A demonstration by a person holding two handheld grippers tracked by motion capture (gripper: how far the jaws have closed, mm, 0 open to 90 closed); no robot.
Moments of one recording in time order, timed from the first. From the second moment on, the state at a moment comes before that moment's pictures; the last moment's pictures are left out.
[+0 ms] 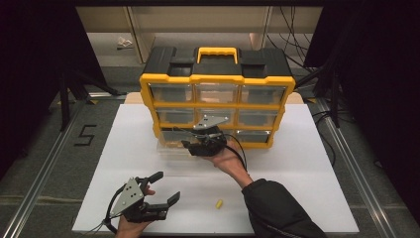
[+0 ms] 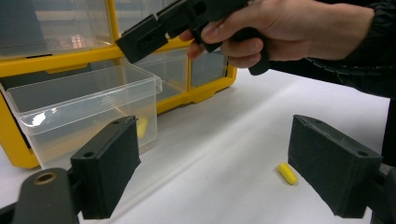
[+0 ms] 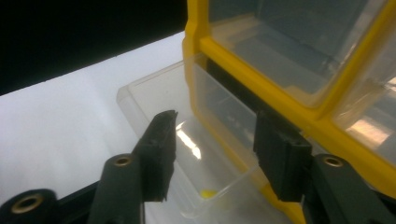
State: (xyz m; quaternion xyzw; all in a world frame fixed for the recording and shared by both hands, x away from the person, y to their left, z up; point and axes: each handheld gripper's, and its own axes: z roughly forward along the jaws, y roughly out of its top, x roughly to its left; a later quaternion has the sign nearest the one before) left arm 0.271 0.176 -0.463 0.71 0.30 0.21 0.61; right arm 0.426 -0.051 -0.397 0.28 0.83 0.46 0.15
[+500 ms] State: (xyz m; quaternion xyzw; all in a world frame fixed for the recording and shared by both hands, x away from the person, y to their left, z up) left arm 0.271 0.176 -0.463 0.71 0.30 0.21 0.61; right arm 0.393 -0.066 -0.381 0.25 0.82 0.49 0.15
